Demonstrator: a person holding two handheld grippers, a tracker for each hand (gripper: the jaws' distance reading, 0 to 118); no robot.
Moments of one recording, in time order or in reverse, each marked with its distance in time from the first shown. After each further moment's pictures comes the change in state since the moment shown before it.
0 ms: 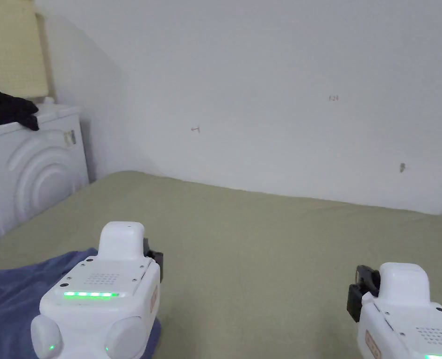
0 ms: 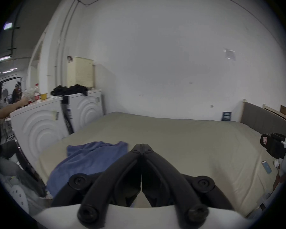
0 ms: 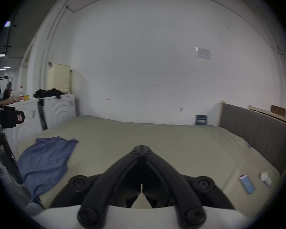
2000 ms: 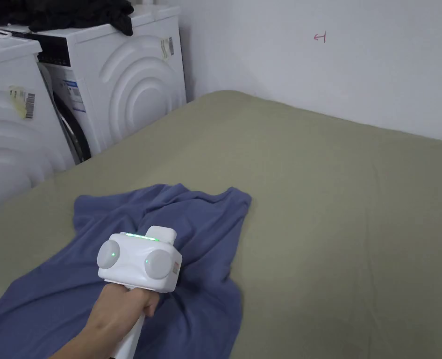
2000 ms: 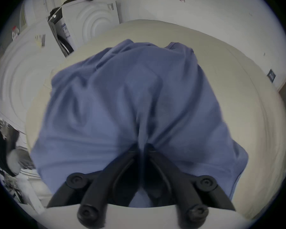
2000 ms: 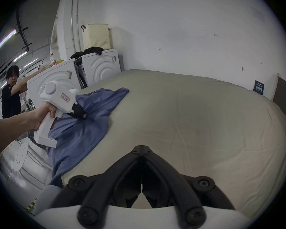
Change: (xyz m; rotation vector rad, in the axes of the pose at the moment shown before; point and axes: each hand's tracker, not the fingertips) left arm -0.118 -0.130 -0.272 -0.775 0.168 -0.058; right arm -0.118 -0.115 -0.087 -0.405 0.365 0.003
